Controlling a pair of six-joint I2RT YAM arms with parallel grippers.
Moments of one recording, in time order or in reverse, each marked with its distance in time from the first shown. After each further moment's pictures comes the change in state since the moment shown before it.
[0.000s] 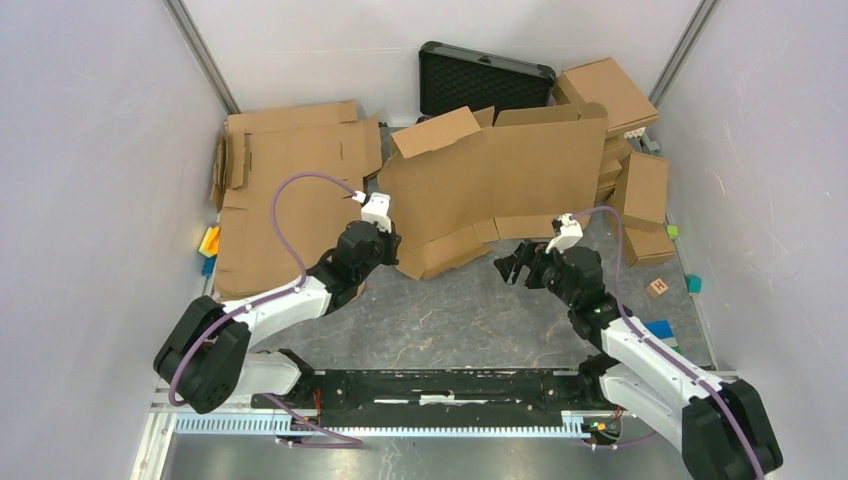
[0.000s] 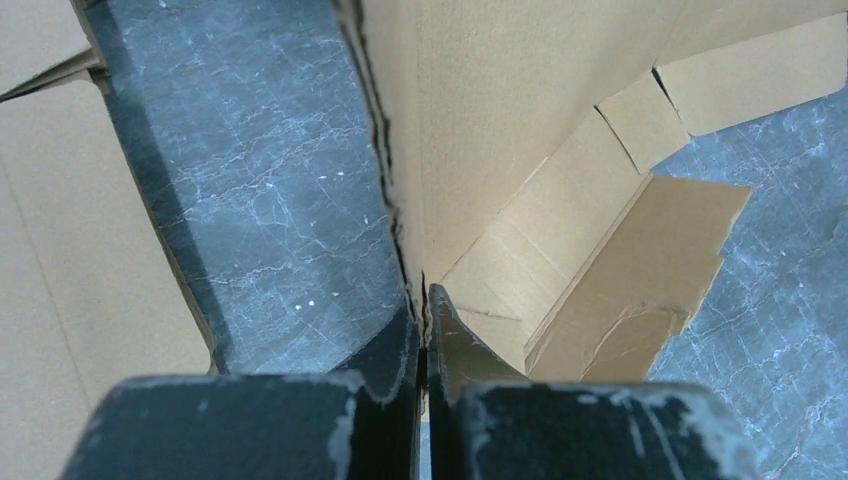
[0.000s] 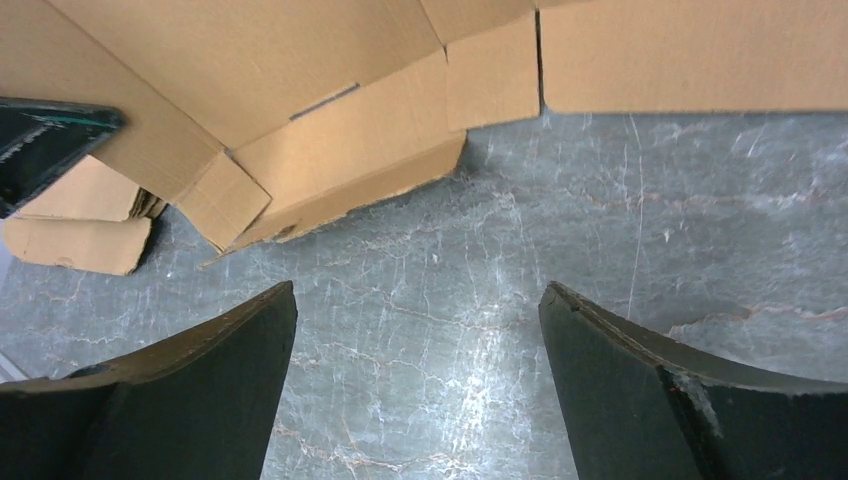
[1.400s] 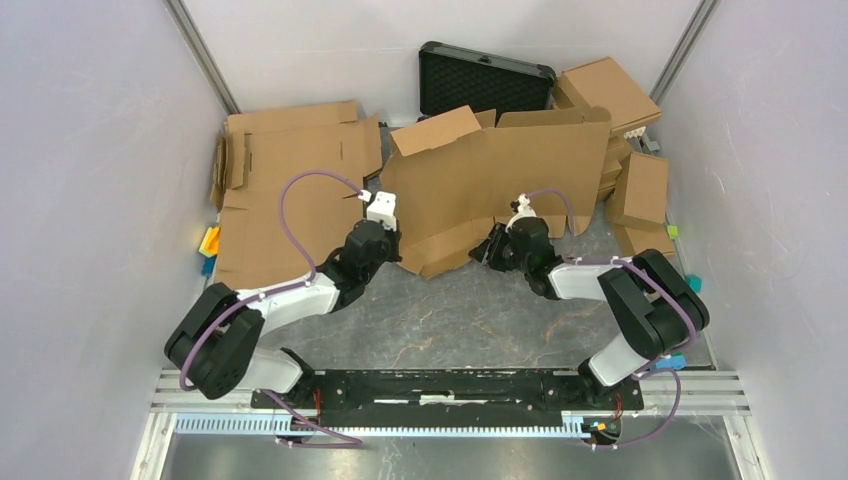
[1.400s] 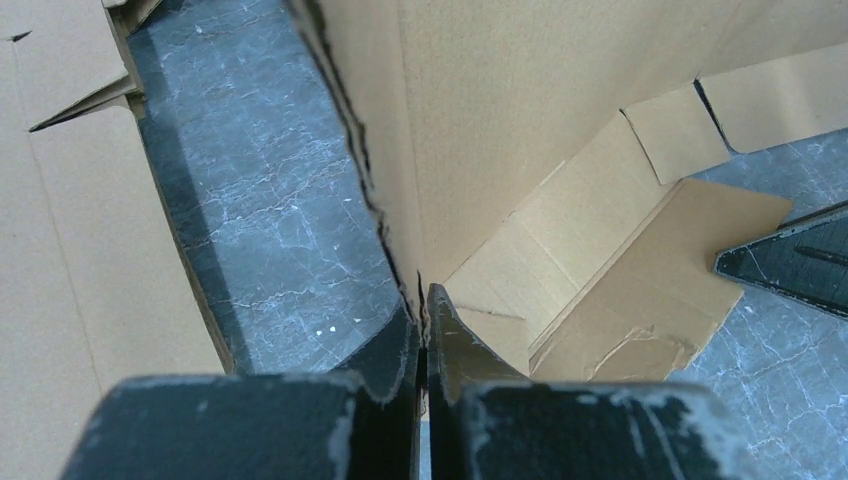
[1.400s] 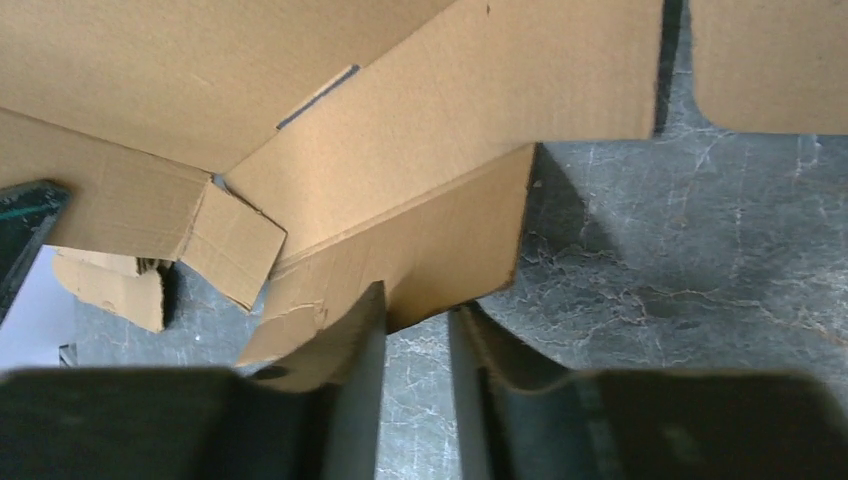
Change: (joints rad) left arm -0.026 0.068 0.006 0.082 -0.089 0.044; right arm 0.085 0.723 0.264 0.256 -0.034 0.246
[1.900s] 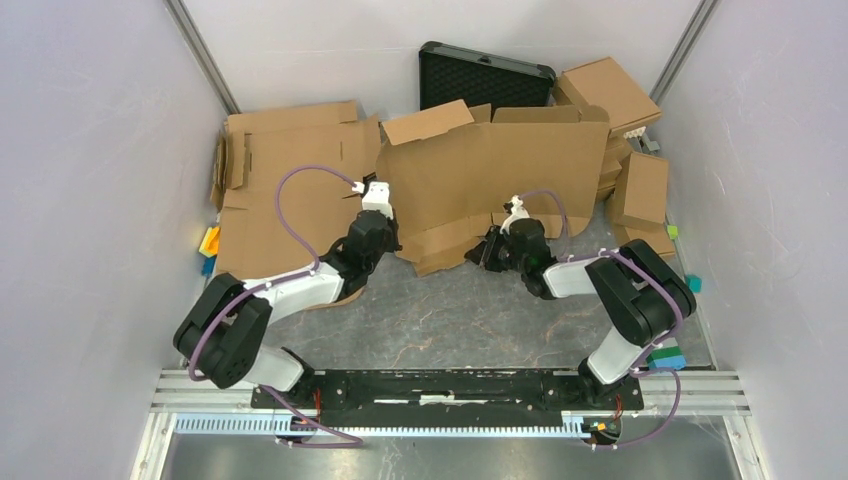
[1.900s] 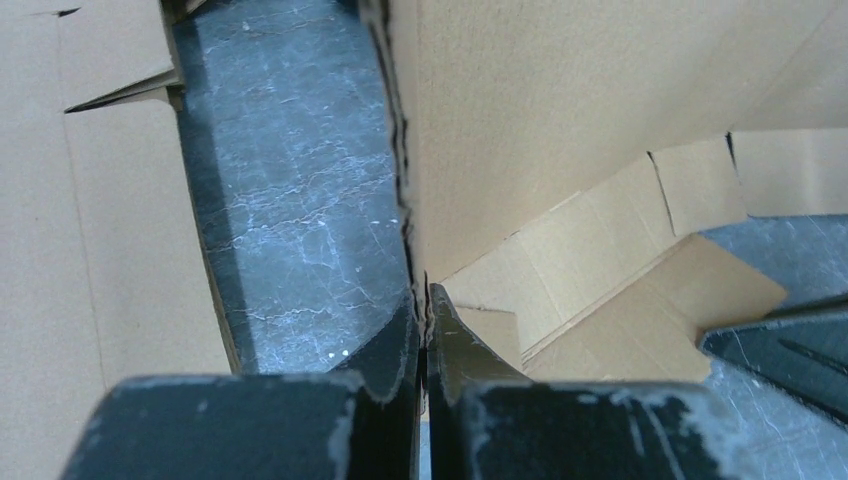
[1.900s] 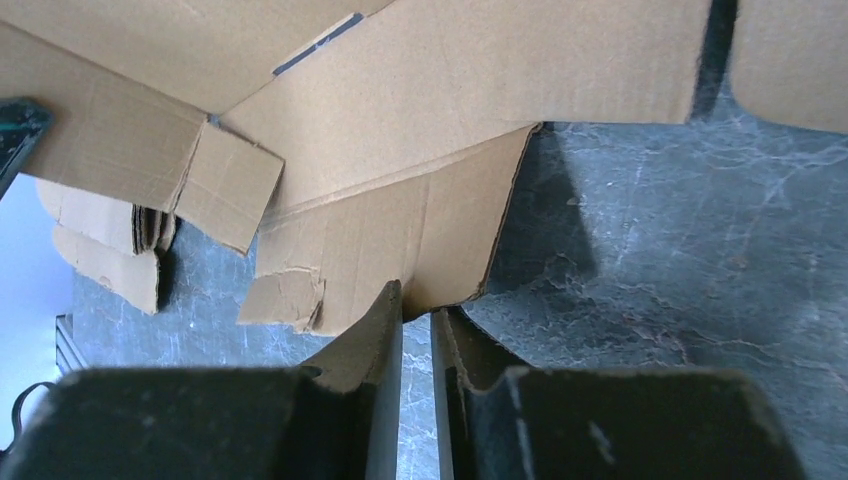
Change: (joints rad) left arm 0.033 0.063 0.079 -0.044 -0.037 -0.092; right arm 0.003 0.087 0.000 0.109 -0.061 -0.037
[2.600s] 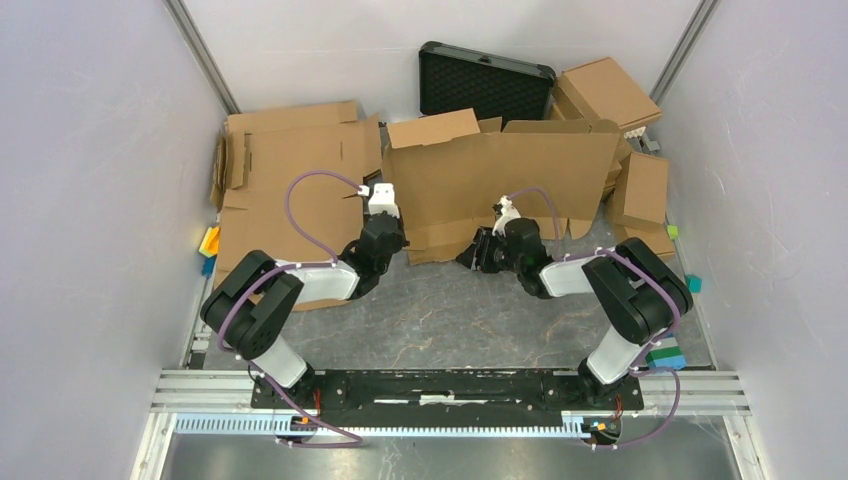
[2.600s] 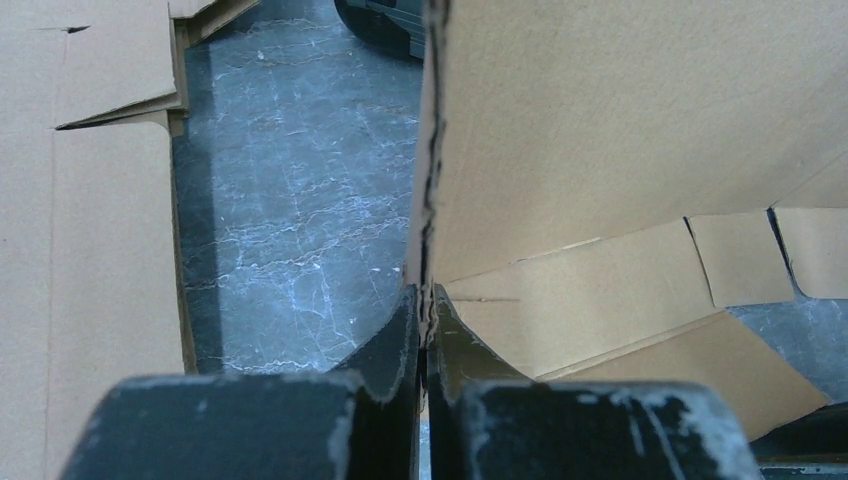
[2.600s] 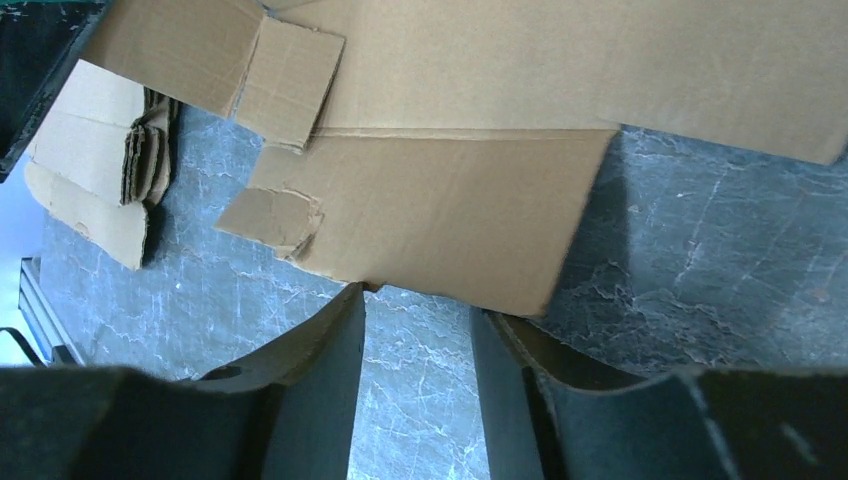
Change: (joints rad) left arm -0.029 0.188 0.004 0.245 -0.134 -0.027; right arm 0.023 0.019 0.020 0.001 -0.044 -0.081
